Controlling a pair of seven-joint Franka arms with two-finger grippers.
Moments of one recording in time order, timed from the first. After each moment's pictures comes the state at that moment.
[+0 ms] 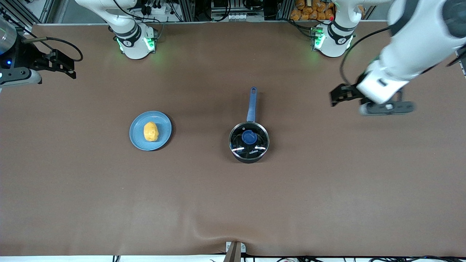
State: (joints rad) left arm -0.06 0.08 -0.31 -1.68 -0.09 1.75 -0.42; right arm -0.04 -0.06 0.13 -1.54 -0.01 1.38 -0.09
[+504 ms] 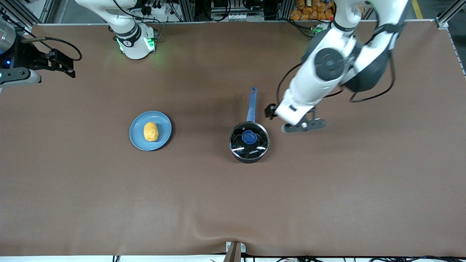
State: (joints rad) left arm -0.29 0.38 -0.35 -1.56 0.01 1.89 -0.80; right arm -0.05 -0.06 0.13 -1.54 -0.01 1.36 -0.09
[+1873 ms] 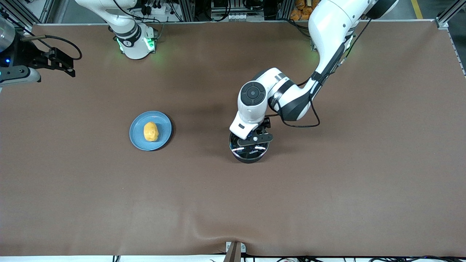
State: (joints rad) left arm -0.46 0.67 -0.34 -1.48 0.22 2.07 -0.99; right arm -0.05 -0.06 0.14 -1.52 -0.01 1.37 -0.09
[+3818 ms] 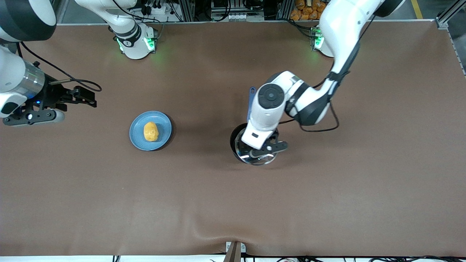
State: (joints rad) left arm -0.39 0.61 -0.31 -1.44 0.22 2.11 -1.02; right arm -0.01 0.10 0.14 -1.53 0.04 1.49 0.04
